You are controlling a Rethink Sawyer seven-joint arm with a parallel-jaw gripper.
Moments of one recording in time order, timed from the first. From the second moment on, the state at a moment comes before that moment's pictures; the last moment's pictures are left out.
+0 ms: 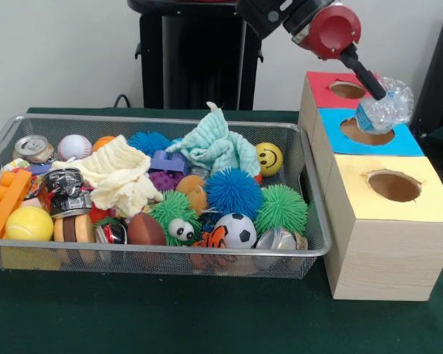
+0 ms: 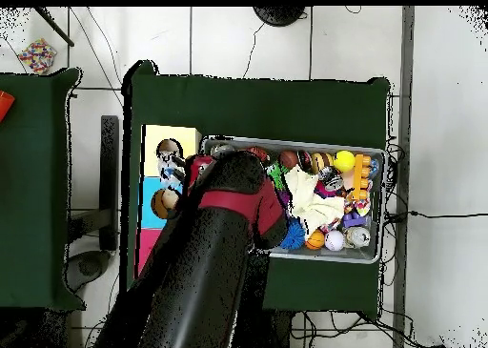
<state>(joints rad) 0.24 -0.50 -0.46 1.29 -1.56 -1.03 2.37</state>
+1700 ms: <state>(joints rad) 0.26 -0.43 -0.46 1.29 -1.63 -1.03 2.37</state>
